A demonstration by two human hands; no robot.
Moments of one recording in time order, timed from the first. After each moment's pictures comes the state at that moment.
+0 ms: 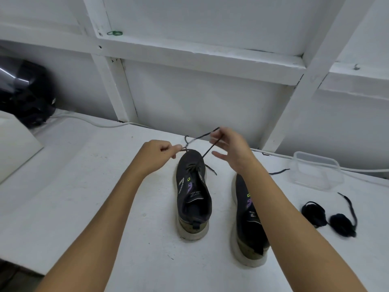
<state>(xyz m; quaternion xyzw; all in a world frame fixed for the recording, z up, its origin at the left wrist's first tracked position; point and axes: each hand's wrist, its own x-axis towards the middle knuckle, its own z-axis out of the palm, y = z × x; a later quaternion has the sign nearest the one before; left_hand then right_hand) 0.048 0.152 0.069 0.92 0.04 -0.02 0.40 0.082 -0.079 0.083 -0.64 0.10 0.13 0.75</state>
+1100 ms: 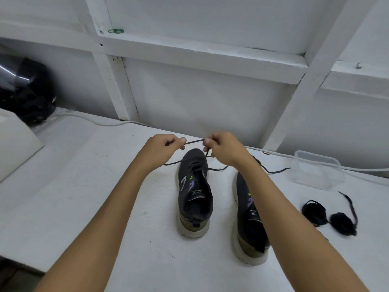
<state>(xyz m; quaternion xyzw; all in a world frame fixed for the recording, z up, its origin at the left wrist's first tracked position) 0.041 0.142 0.087 0.89 0.00 -0.01 0.45 0.079 -0.069 0.087 -0.90 -0.06 0.11 0.42</state>
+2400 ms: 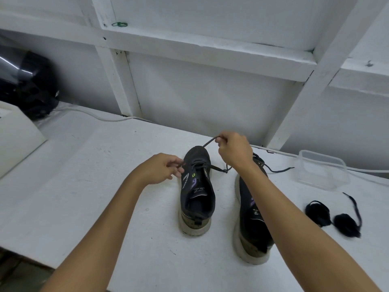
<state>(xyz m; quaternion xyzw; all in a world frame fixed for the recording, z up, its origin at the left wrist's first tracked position) 0.034 0.161 0.035 0.87 -0.01 -0.20 0.46 0.090 -0.073 0.054 -0.96 0.02 -0.03 0.29</state>
